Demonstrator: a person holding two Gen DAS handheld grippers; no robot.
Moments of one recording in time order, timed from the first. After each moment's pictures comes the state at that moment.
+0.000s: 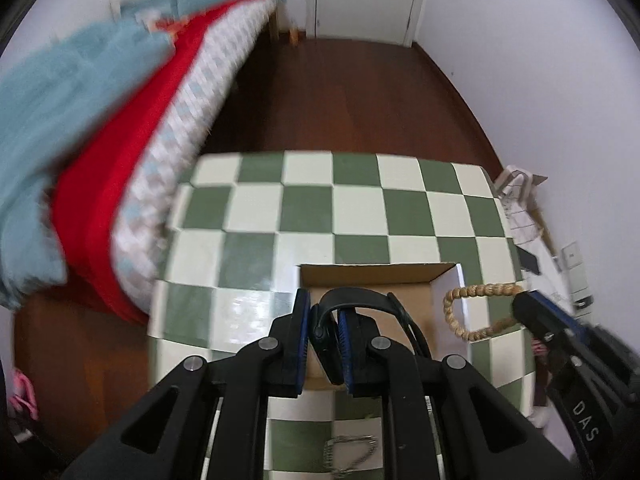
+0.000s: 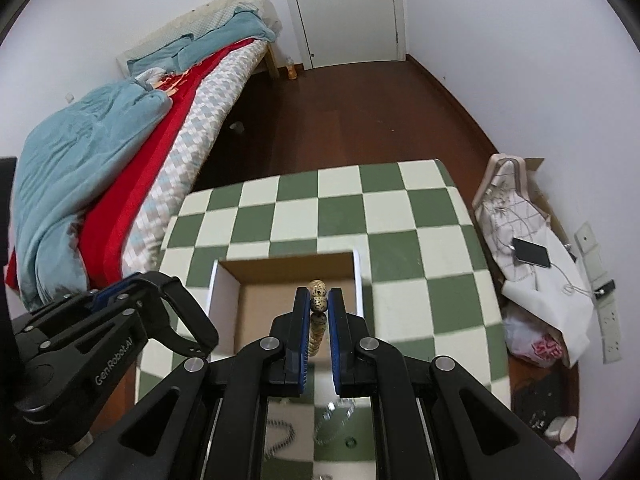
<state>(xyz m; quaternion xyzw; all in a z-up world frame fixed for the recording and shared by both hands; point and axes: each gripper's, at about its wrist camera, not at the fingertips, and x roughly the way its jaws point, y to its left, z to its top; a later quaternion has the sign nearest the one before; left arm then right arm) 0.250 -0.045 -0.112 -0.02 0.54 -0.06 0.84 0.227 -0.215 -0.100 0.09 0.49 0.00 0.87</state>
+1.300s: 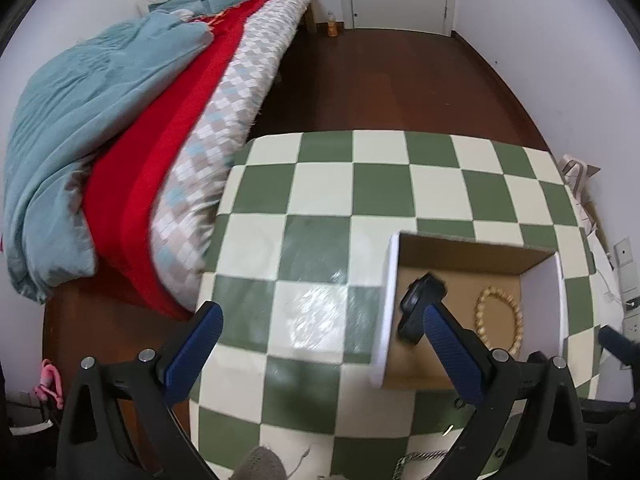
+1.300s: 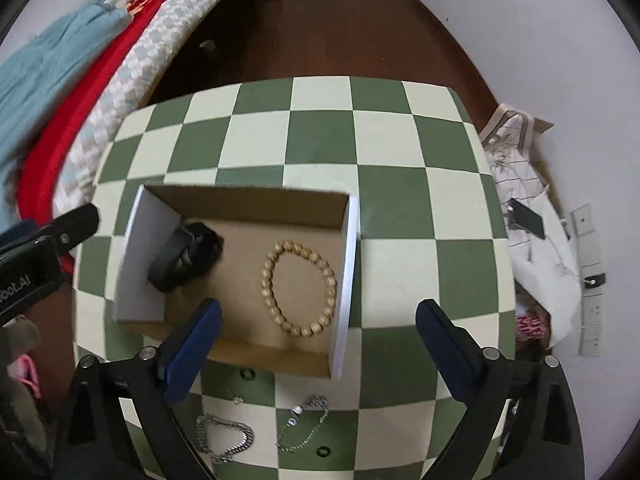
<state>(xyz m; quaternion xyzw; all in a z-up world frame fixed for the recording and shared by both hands) 0.244 -0.005 -0.155 0.04 0.53 0.03 0.84 0.268 -0.201 -0.198 0.01 0.61 -0.04 0.79</state>
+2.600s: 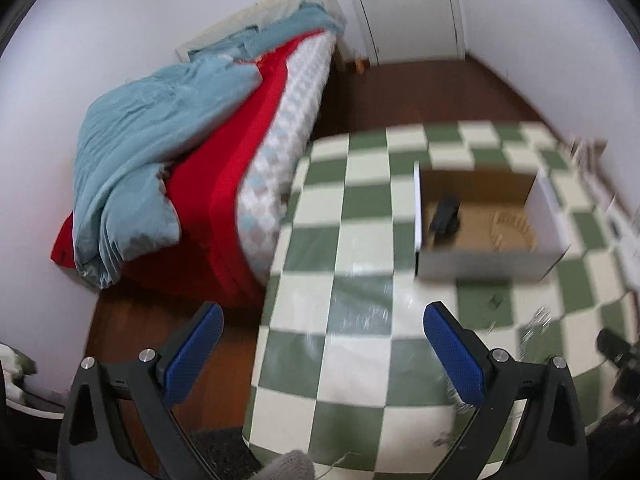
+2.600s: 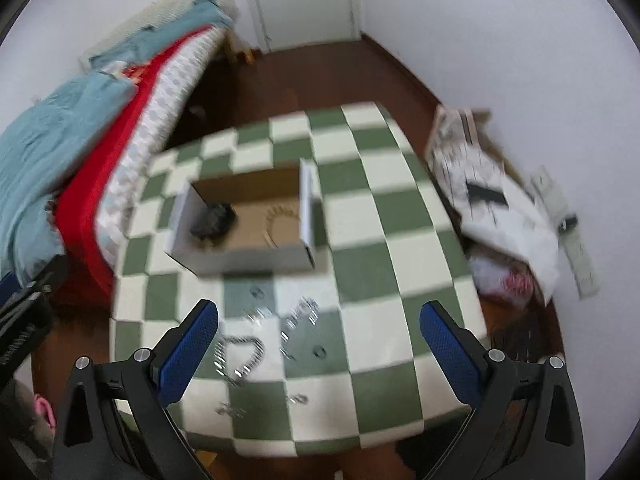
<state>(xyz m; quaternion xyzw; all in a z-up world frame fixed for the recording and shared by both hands) 0.104 -0.005 -0.144 0.12 0.47 0.09 0.87 0.101 -0.229 -0.139 0.10 0.54 -0.09 0.83</state>
